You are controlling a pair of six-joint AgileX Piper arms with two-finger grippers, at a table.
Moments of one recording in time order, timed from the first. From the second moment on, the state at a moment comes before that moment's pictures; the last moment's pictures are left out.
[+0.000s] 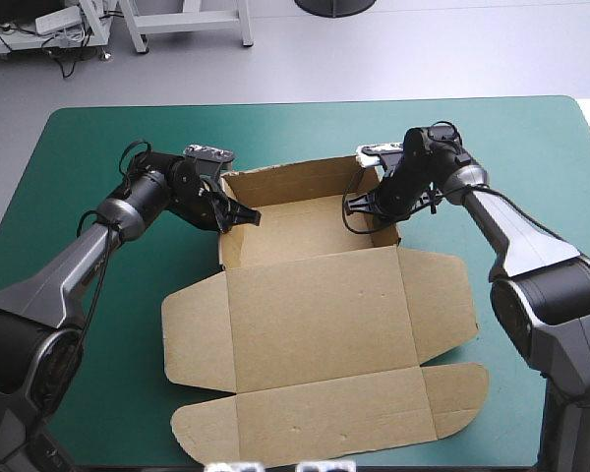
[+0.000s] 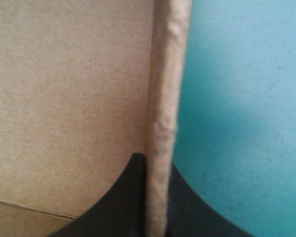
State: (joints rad) left arm -0.35 1.77 -1.47 -0.14 0.91 0.02; right arm 0.30 2.03 -1.77 0.22 1.13 -0.01
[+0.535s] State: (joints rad) left arm -0.35 1.79 -1.48 -0.16 0.91 0.03; right arm 0.31 2.05 -1.90 0.14 1.19 -0.16
